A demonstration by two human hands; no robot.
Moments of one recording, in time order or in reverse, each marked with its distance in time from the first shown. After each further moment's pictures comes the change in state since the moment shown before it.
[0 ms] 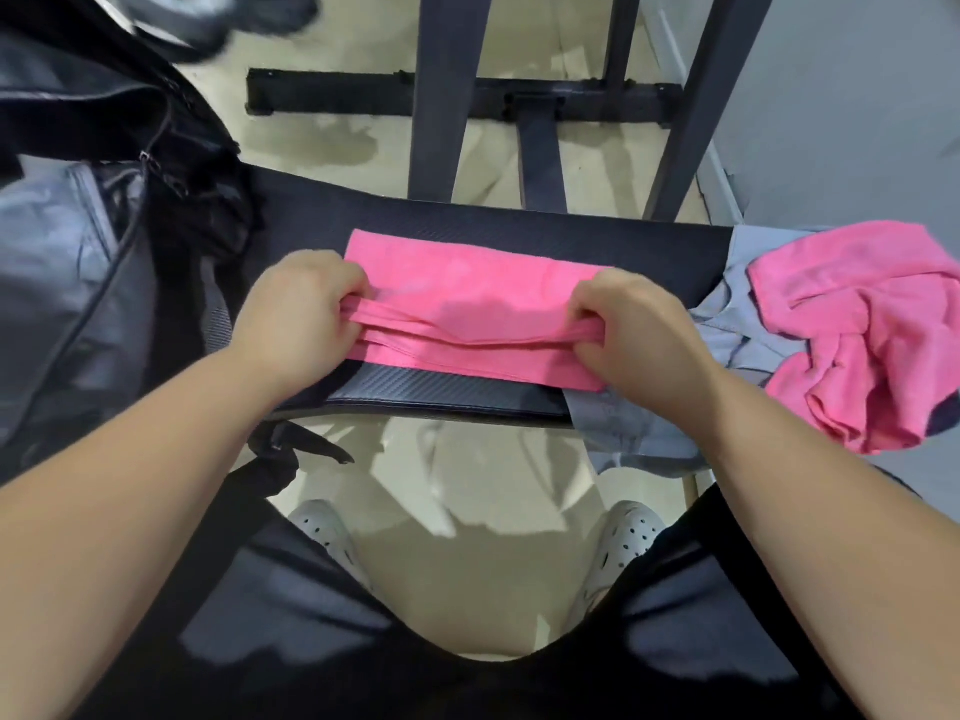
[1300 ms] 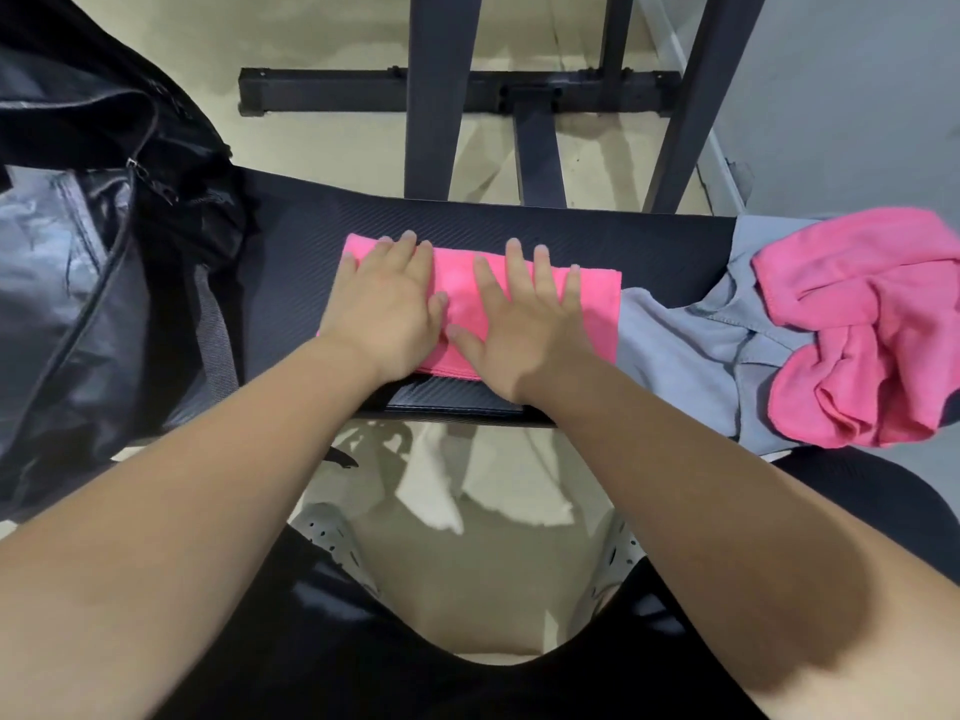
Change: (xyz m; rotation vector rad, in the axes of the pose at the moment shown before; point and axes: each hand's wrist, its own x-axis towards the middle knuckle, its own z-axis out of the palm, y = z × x) left_hand 0.037 0.059 0.027 0.151 -0.357 -0.173; right_hand 0.041 -0.068 0.060 -0.302 -0.295 0.215
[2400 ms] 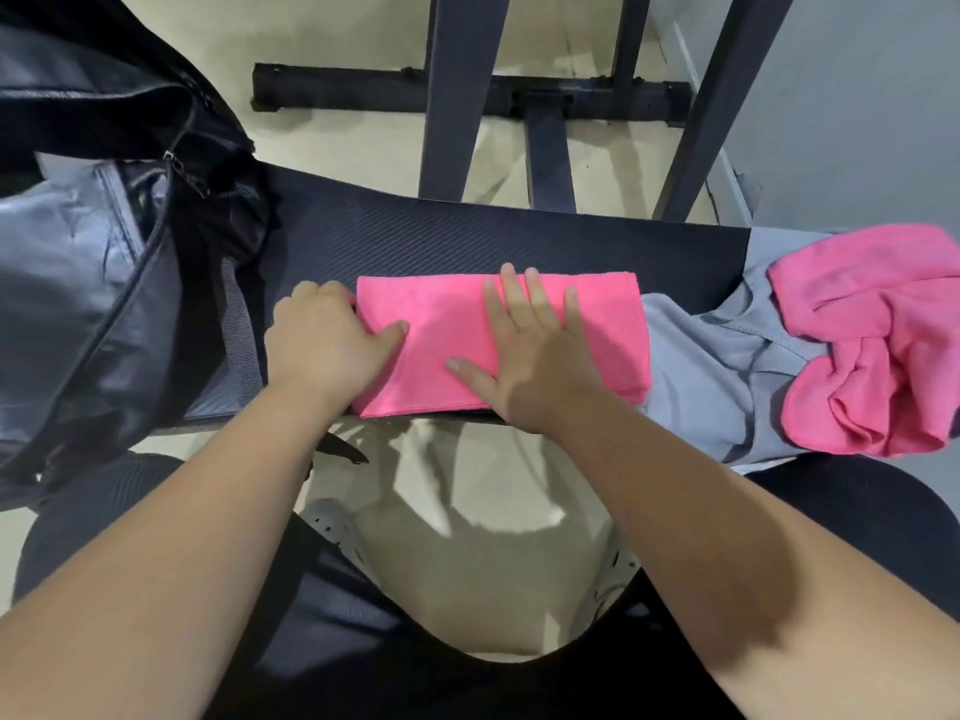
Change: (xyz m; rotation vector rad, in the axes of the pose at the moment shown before) left_hand -0.043 -0.045 0.006 -0.277 0.128 -0.455; right_hand -0.014 -0.008 0.024 -0.007 0.101 -0.128
